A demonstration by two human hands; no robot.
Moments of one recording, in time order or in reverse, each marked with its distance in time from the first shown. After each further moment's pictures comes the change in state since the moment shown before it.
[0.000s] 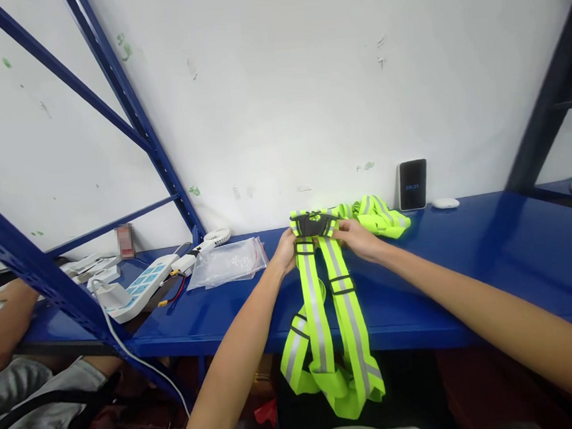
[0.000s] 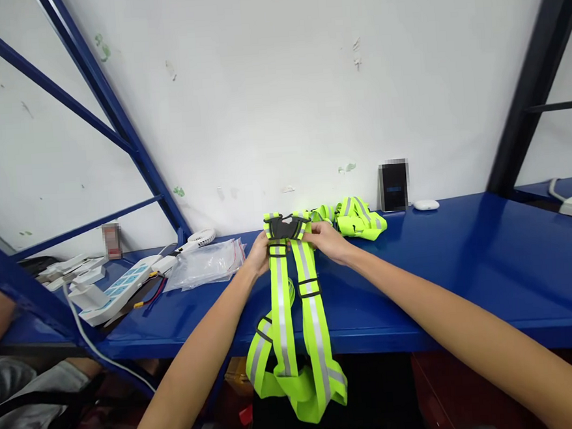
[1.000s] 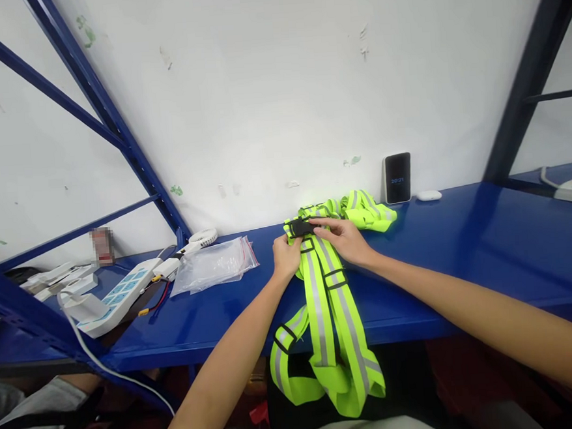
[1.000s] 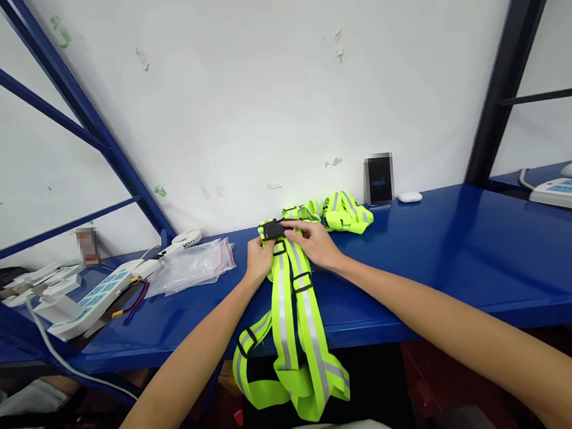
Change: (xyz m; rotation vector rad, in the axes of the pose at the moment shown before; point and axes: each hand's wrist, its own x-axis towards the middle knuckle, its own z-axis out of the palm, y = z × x) left_hand -0.001 -0.033 0.006 0.595 0.306 0.256; right_hand -0.019 -0.002 0.001 -0.254 0.056 -0.235
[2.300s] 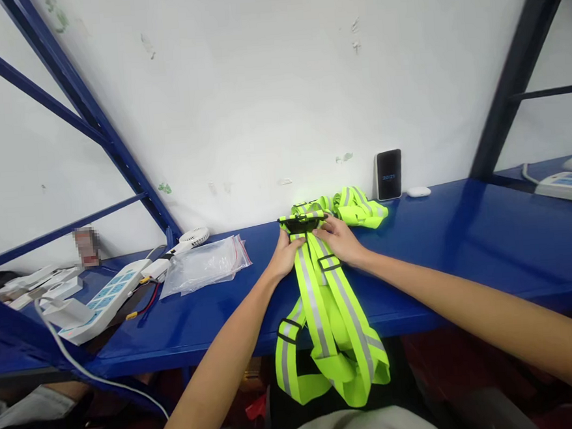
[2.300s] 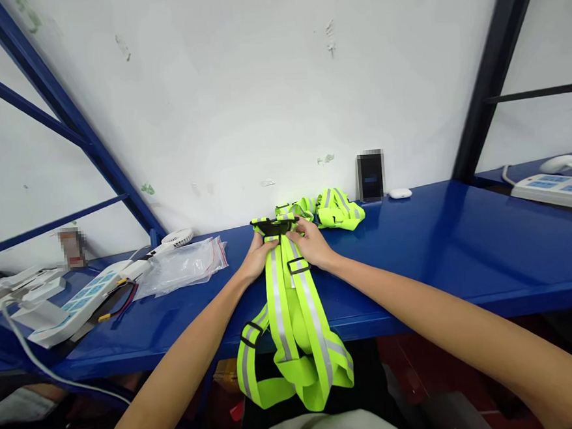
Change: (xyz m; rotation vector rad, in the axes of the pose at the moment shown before) left_hand -0.003 0.001 0.004 -0.363 -0.286 -0.067; right_hand 0.003 0.025 0.008 0.178 0.068 0.101
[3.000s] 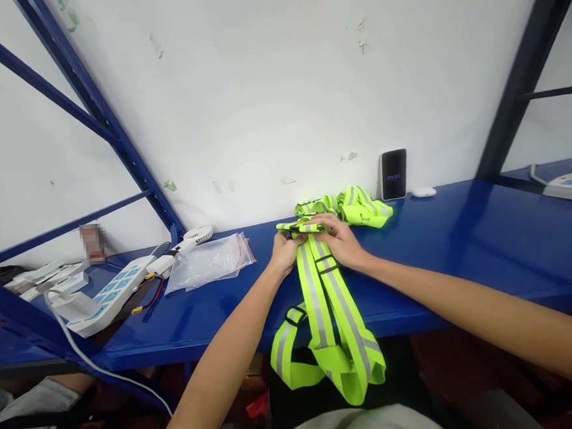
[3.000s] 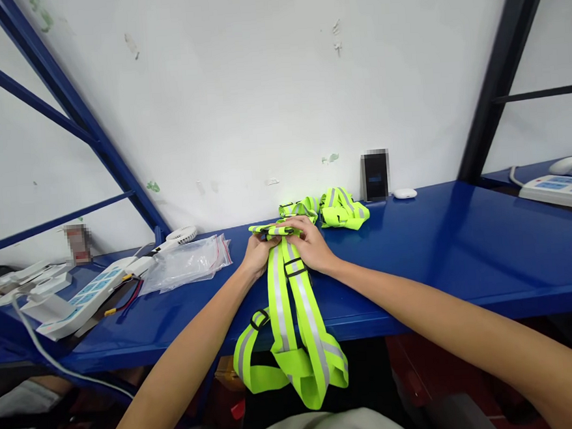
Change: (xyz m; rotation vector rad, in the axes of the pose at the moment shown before) left_hand 0.005 -0.001 0.003 -0.229 0.097 -0.135; right_hand -0.006 -0.005 0.005 -0.160 0.022 -0.266
